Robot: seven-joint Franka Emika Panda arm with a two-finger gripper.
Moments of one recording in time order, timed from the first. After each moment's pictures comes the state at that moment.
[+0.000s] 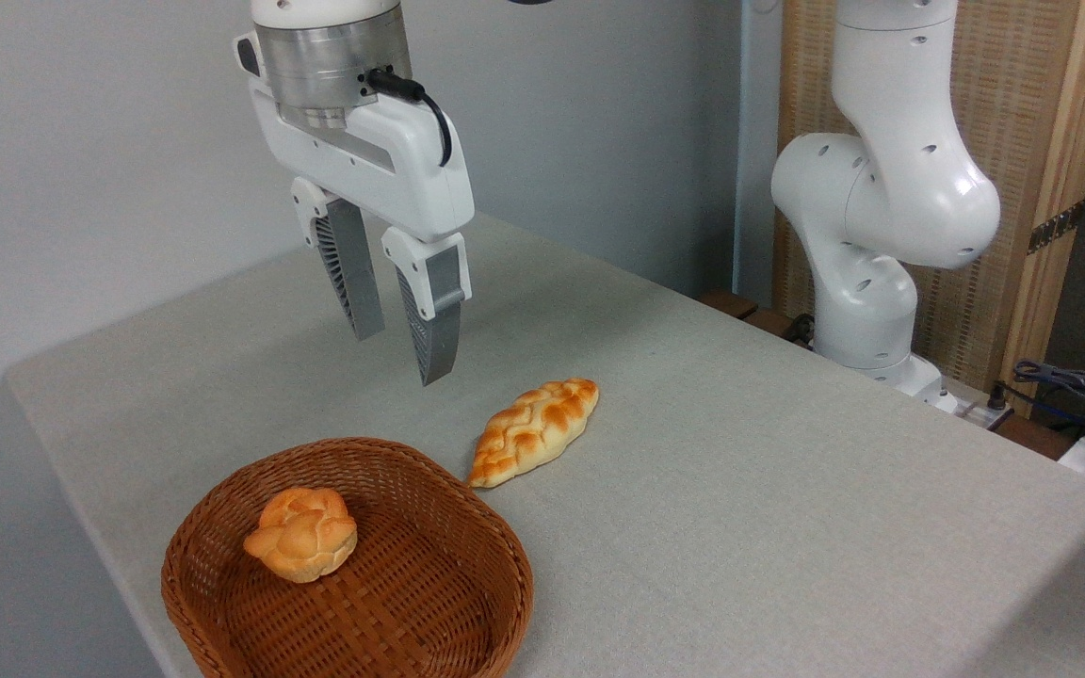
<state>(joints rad) -0.03 0.03 -0.01 -1.59 -0.06 1.64 0.69</state>
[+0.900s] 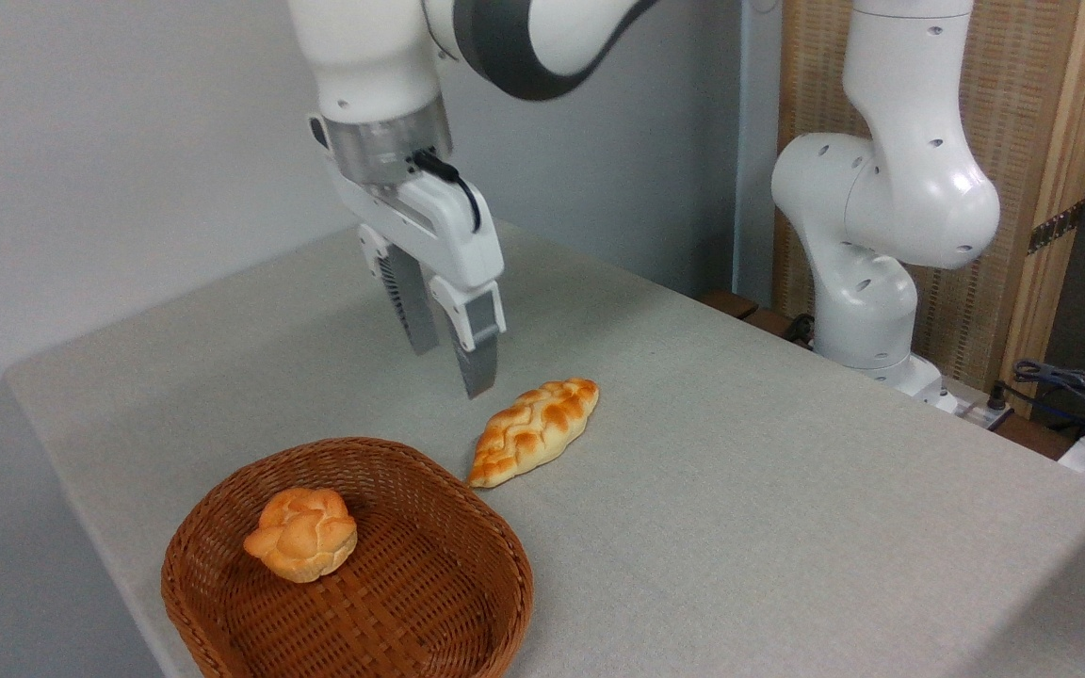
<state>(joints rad) -0.04 -0.12 -0.12 -1.98 -0.09 1.80 0.69</state>
